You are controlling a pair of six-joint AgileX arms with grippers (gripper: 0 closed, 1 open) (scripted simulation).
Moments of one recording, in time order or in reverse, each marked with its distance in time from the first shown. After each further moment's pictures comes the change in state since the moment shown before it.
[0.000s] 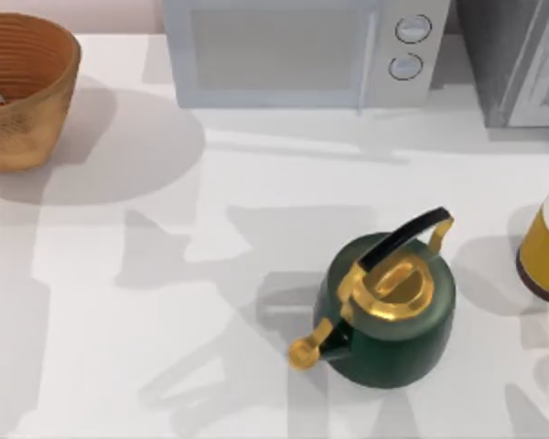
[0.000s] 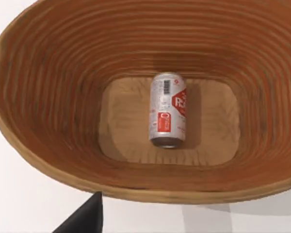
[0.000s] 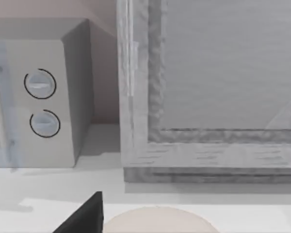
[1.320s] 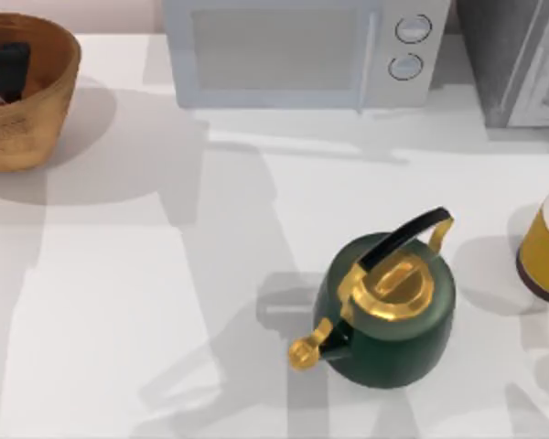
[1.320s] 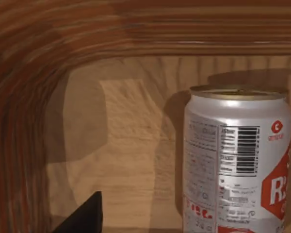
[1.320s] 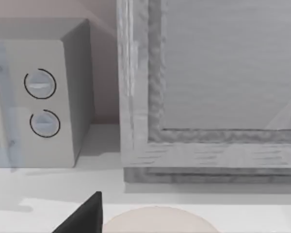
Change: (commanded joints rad) left arm 0.025 0.946 0.849 -0.426 0.057 0.065; right arm 0.000 0.000 0.000 0.000 0.000 0.000
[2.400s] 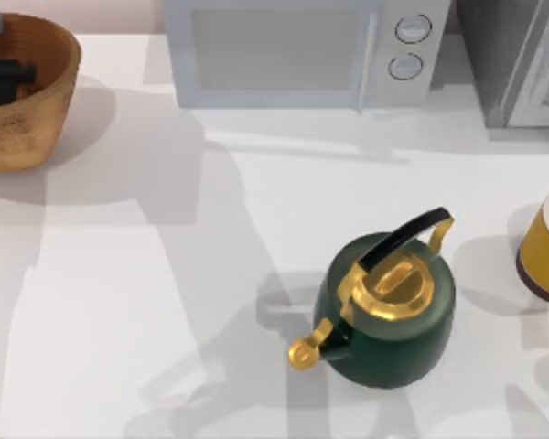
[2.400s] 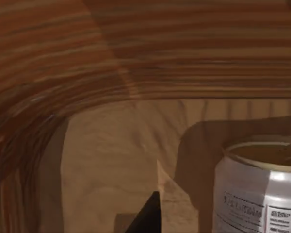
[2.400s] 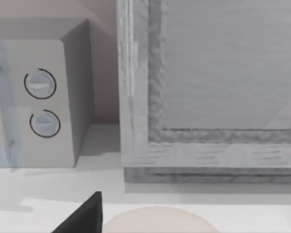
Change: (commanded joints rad) left arm -0.005 0.055 -0.083 0.138 0.000 -0.004; right arm 0.000 0.000 0.000 0.000 0.000 0.000
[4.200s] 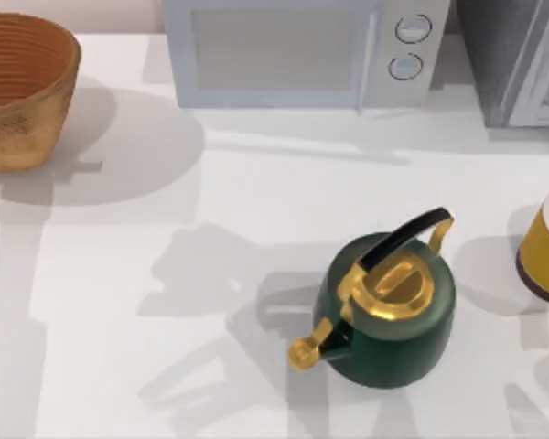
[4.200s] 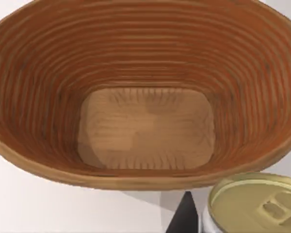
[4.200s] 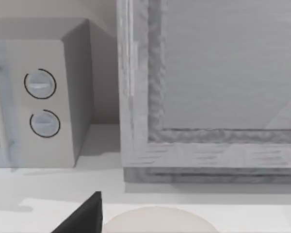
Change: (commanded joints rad) left arm -0.056 -1.180 -1.002 0.462 -0.041 -0.072; right arm 0.000 0.000 0.000 0.000 0.000 0.000
